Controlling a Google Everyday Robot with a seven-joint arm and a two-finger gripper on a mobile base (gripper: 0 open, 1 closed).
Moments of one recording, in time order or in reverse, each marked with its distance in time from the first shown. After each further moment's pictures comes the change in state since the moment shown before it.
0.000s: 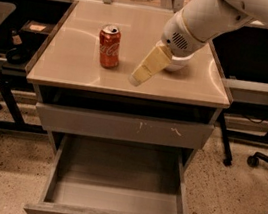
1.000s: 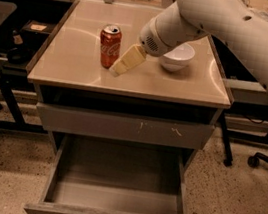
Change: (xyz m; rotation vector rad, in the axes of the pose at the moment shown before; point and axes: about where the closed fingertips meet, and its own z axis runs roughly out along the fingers) arm -0.036 -0.039 0.072 0.083 -0.106 0.028
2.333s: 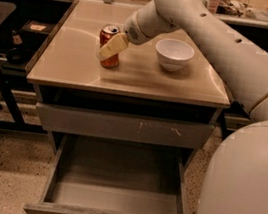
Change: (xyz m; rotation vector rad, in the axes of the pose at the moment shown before) arm -0.052 -0.048 0.084 -0.017 -0.094 0.005
